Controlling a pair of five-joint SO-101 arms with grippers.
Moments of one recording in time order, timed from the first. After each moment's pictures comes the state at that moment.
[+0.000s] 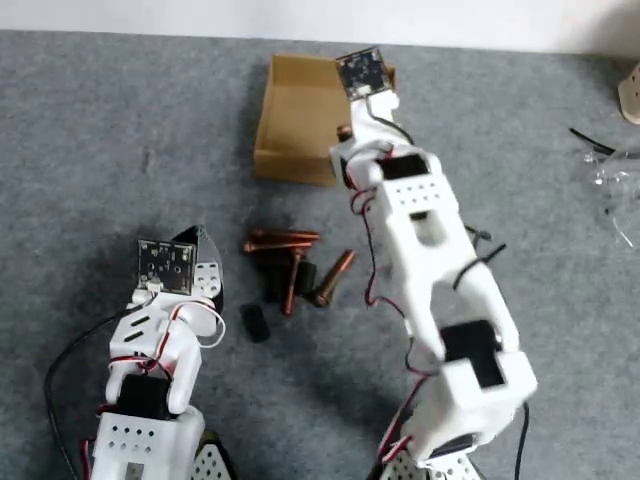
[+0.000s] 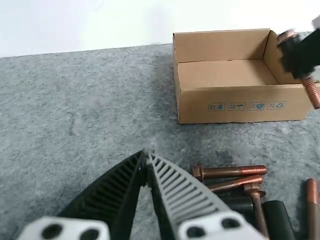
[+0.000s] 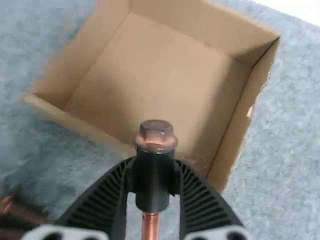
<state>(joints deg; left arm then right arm) 0.6 -93.2 93.7 28.2 1.8 -18.1 10.6 1.9 37.5 10.3</state>
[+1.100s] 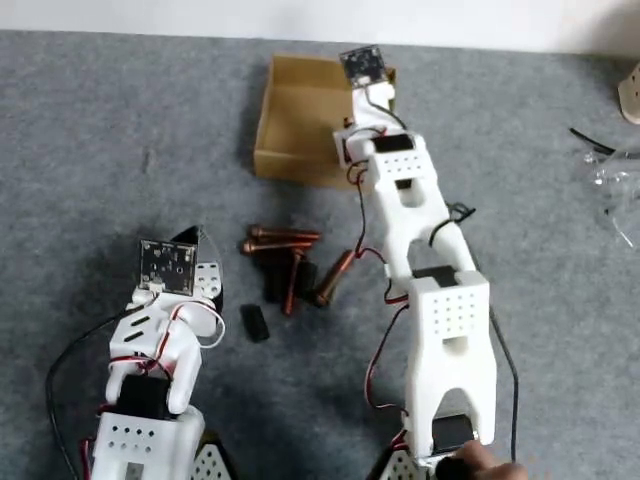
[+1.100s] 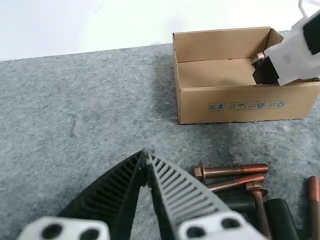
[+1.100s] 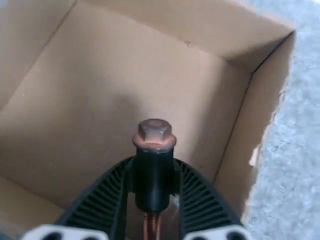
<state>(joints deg) 0.6 -93.2 93.7 28.2 0.6 -15.4 42.5 -27.7 37.7 10.3</state>
